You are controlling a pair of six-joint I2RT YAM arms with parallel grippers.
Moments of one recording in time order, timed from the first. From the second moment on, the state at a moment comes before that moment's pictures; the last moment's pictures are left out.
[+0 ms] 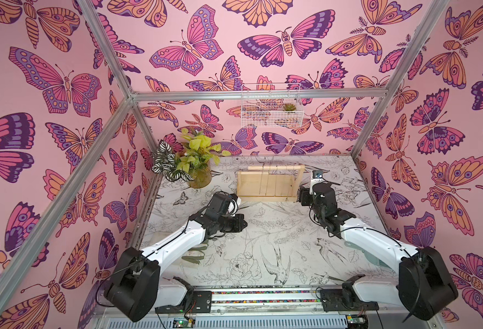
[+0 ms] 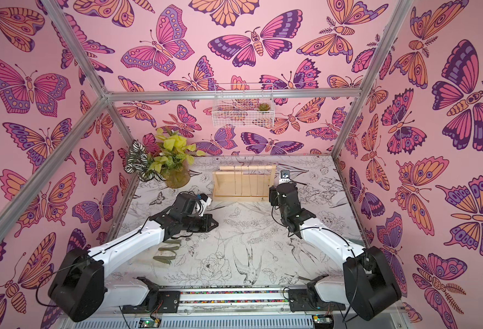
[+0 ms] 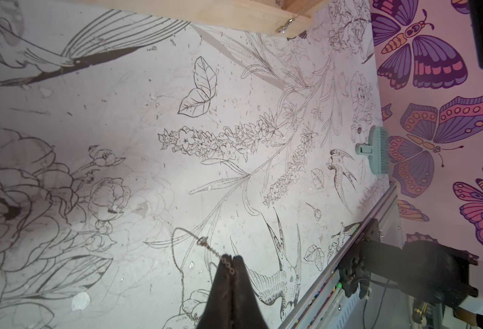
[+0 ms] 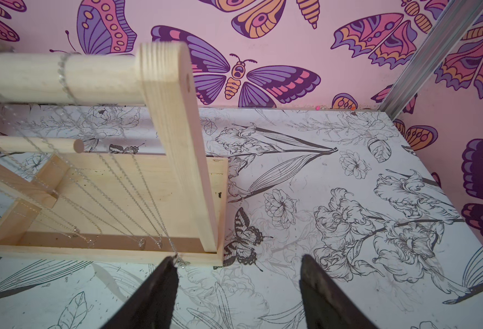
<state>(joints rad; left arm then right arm) -0.52 1.36 0.79 -0.33 0.42 -0.51 0.45 1.30 0.74 0.11 0.40 0.19</state>
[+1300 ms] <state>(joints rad) -0.48 1.69 1.04 -0.31 0.36 -0.42 0.45 1.31 0.74 0.11 0.38 0.22</state>
